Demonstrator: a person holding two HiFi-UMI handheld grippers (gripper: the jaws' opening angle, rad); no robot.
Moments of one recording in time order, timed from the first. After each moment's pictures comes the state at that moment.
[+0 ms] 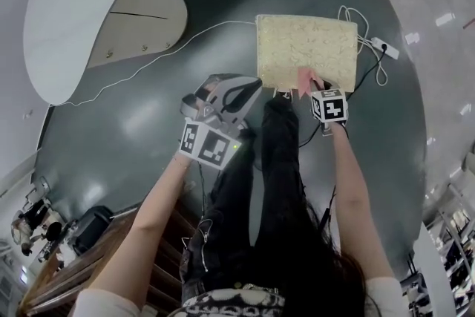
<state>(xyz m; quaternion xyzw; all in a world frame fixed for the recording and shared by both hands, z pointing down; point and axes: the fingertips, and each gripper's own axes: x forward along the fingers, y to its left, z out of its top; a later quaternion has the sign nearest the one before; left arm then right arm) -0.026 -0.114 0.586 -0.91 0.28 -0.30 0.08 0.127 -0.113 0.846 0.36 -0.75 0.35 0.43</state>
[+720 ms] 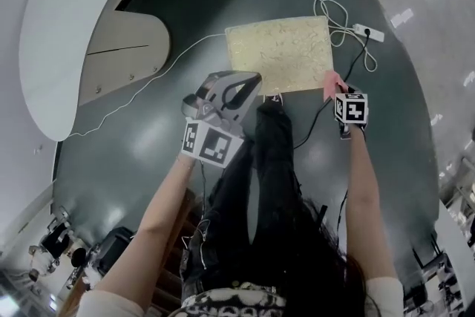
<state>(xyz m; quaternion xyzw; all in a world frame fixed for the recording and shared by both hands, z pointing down) 0.061 -0.160 0.569 -0.92 0.24 -0.28 0.09 0.310 -0.113 0.840 0.48 -0.66 0.39 0.44</state>
